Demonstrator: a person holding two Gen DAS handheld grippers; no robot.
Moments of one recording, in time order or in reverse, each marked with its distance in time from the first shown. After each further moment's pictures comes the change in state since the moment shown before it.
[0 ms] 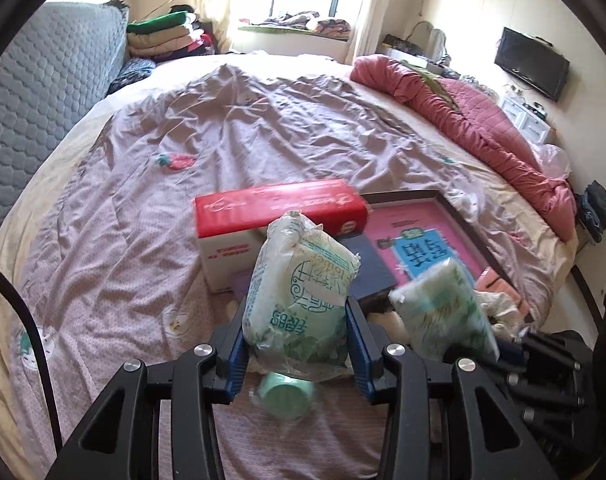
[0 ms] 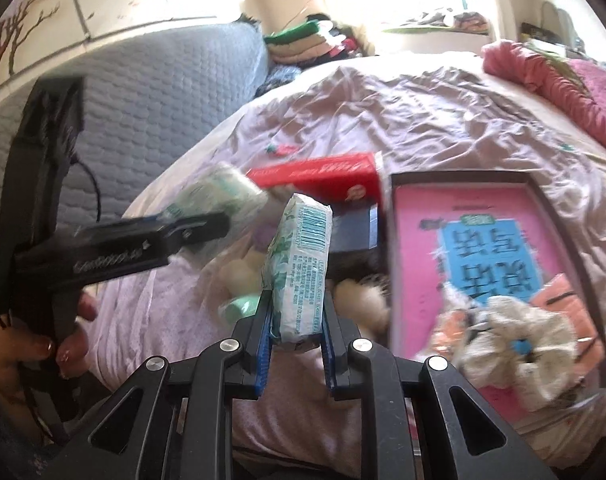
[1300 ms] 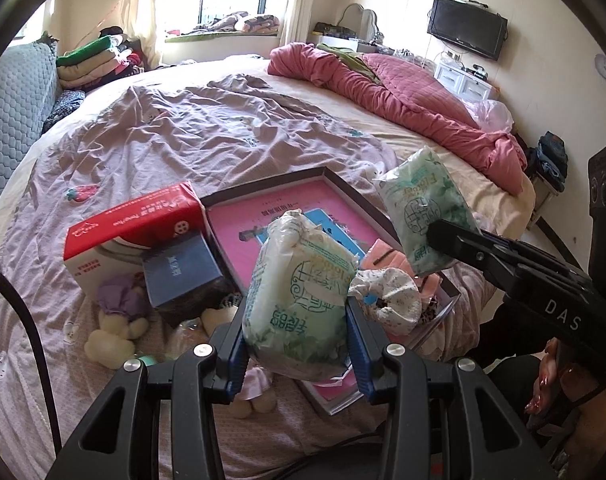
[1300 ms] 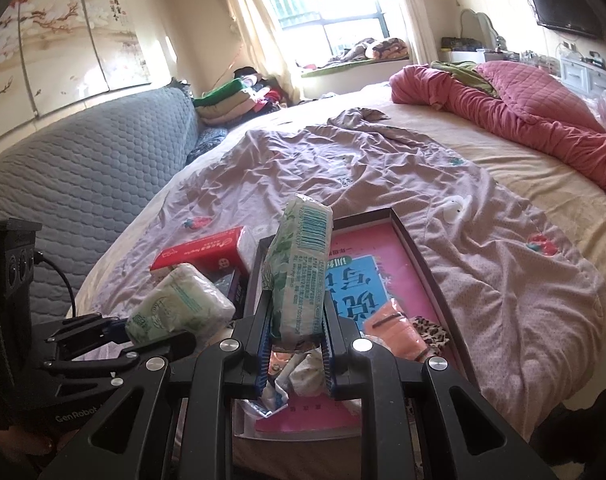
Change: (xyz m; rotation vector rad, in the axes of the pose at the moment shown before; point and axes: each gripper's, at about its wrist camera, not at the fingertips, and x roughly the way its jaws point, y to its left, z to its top) left arm 0.005 -0.137 -0.017 0.171 0.023 -0.122; right arm -0.095 -0.097 0.007 0.145 -0.159 -0.160
